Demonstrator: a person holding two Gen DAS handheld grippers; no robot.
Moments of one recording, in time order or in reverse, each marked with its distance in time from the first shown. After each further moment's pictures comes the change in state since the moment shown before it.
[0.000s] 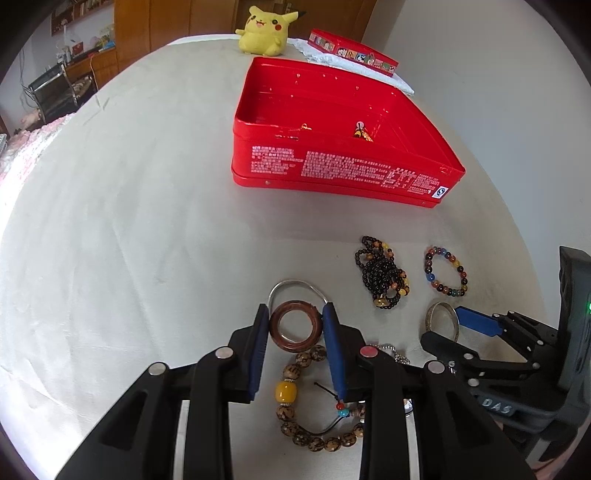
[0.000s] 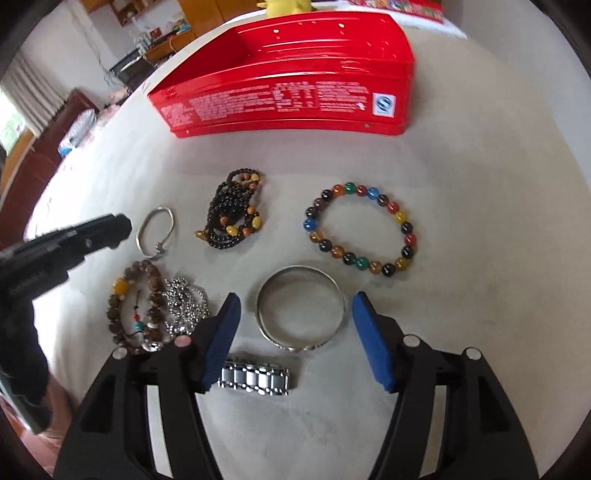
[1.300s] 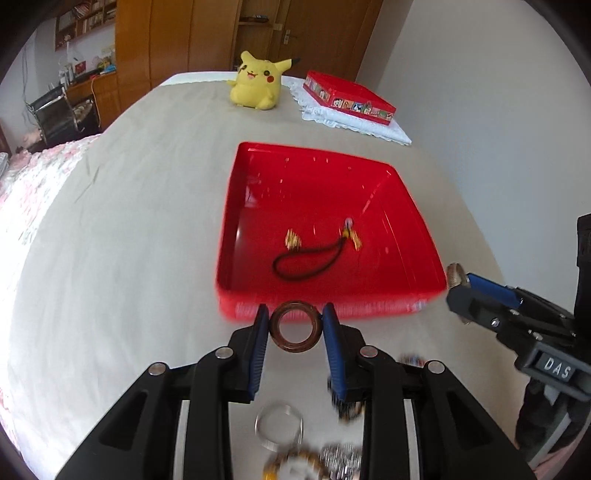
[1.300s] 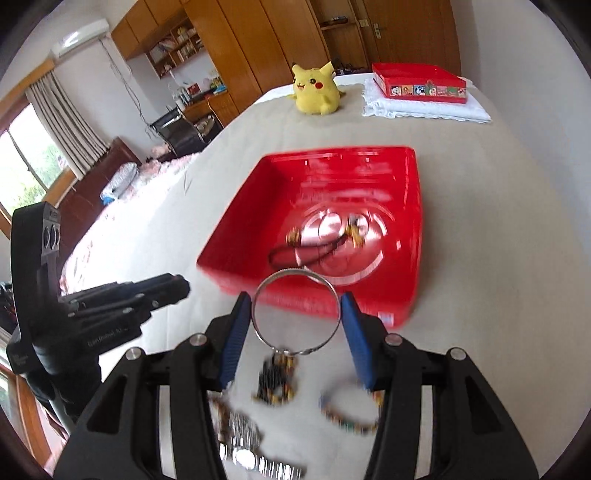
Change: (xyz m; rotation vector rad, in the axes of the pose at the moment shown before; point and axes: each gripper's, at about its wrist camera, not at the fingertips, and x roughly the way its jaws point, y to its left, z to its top) left arm -0.015 -0.023 0.121 -0.008 -0.093 0.000; right arm -0.070 -0.027 0.136 0.003 -0.226 0.196
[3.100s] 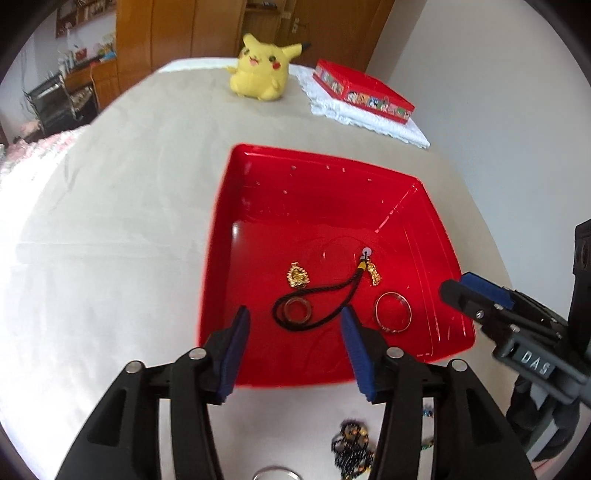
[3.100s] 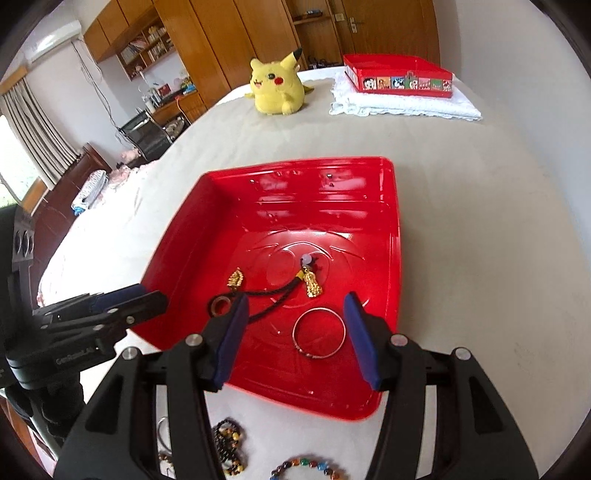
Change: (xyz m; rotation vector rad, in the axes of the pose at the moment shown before) left arm 0.041 0.005 0.036 -0.028 0.024 0.007; right arm 0.056 -0.039 0.042 0.030 0.006 -0.104
